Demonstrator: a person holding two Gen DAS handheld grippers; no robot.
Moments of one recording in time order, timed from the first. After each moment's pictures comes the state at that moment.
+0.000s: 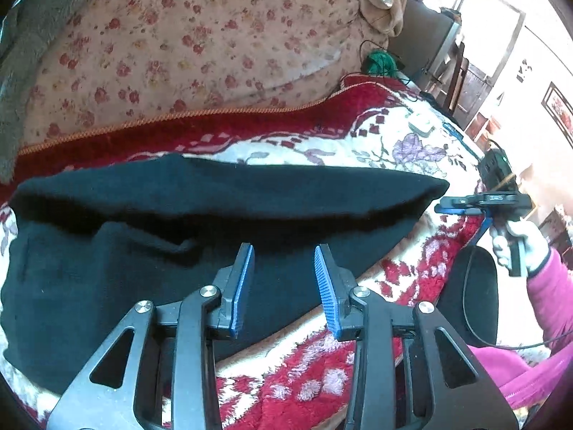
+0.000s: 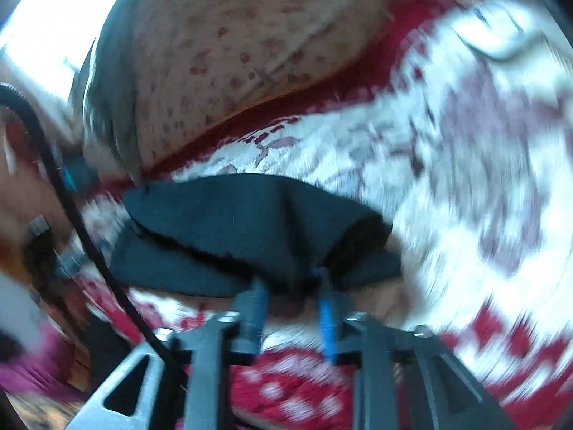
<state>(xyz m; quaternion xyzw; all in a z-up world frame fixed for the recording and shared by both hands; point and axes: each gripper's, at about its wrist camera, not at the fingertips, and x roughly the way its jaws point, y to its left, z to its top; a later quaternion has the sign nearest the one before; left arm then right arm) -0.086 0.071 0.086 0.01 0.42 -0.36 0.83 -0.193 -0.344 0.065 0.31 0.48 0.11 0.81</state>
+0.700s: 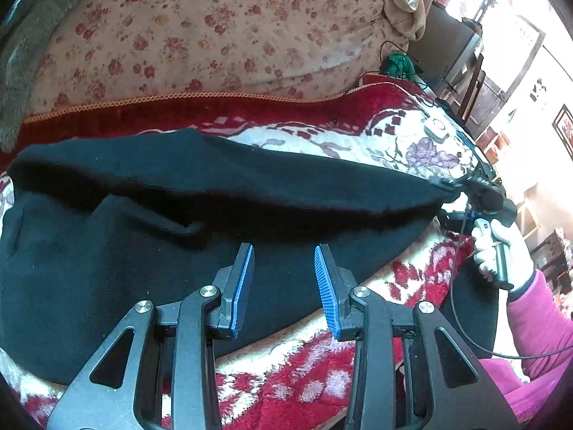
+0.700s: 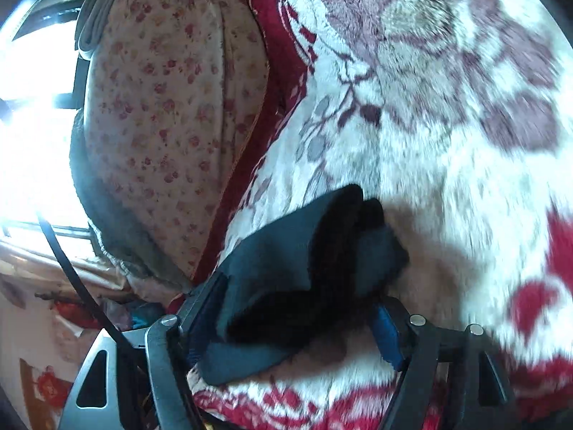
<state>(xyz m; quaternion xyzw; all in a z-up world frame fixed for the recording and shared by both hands) -0.077 0.079 0.070 -0.02 0.45 -0.34 0.83 -0.165 -0.367 0.017 0.54 0.39 0.05 0.75</state>
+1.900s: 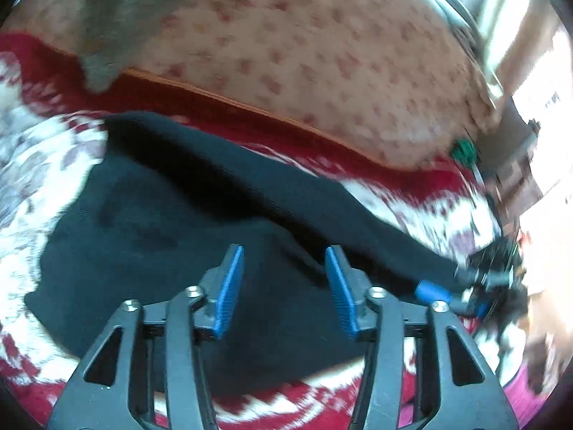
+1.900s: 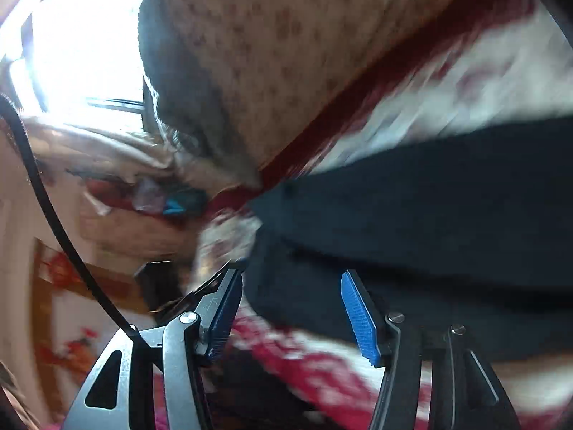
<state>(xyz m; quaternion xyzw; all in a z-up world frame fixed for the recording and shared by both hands) -0.023 0.205 0.071 -0.17 0.45 -0.20 0.85 -0.061 -0.171 0.036 0.48 0.46 0.29 0.69</state>
